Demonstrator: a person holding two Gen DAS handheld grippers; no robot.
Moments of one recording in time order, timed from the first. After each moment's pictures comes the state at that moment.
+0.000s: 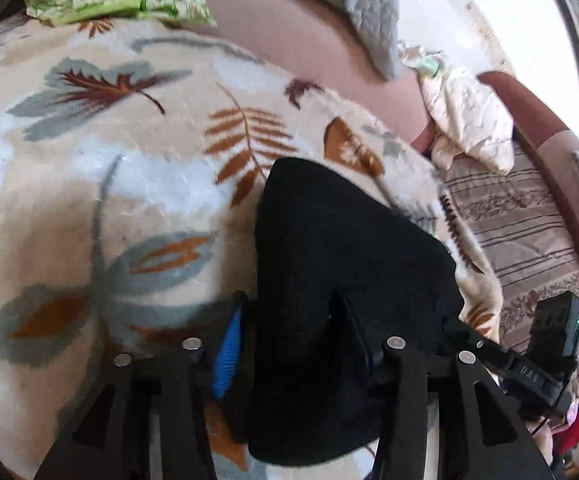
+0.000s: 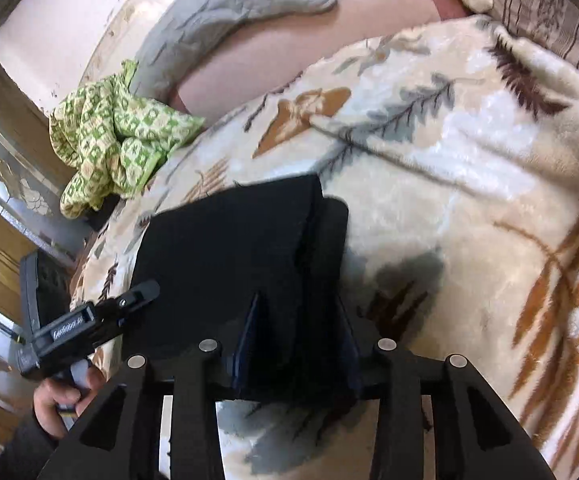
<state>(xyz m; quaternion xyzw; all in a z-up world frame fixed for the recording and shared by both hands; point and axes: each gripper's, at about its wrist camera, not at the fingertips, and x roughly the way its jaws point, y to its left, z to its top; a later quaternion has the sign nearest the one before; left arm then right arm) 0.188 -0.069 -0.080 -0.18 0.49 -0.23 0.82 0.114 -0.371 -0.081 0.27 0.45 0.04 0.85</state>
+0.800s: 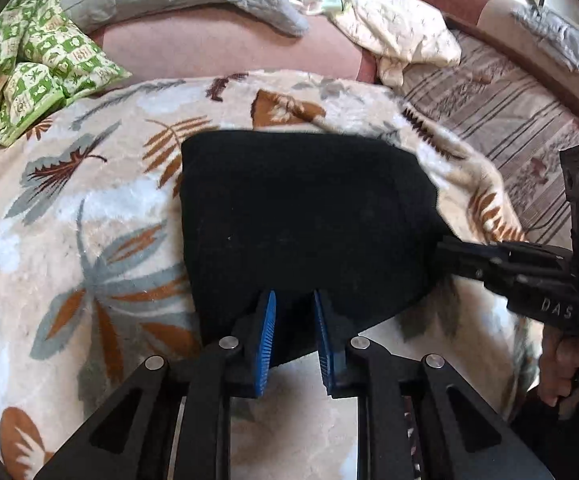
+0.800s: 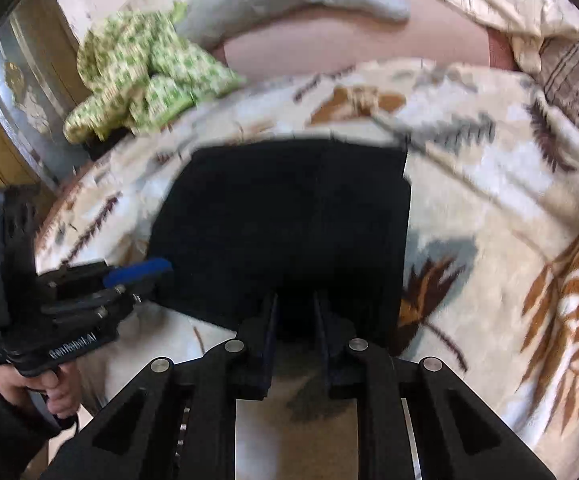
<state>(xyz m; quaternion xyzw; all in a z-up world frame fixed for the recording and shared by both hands) 0.088 -0.101 -0.042 0.03 0.46 -0.29 0.84 0.094 -0.307 -0.051 0.13 0.47 0.06 0.87</state>
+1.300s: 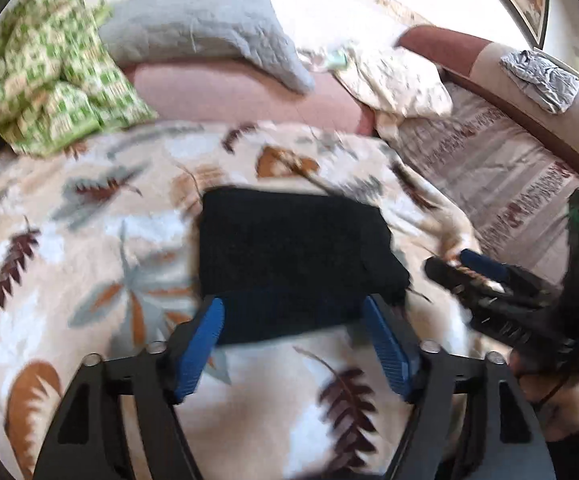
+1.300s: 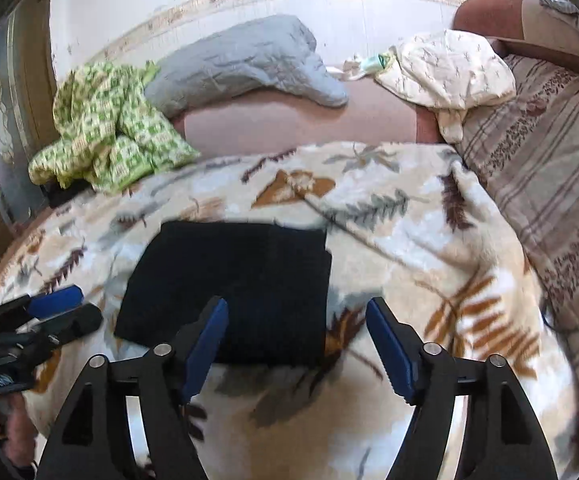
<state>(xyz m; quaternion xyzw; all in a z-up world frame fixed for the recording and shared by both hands) 0.031 -0.077 0.007 -0.02 0.42 -0.28 0.87 0.054 -0.302 -0.009 0.07 0.39 -0.07 0.92</state>
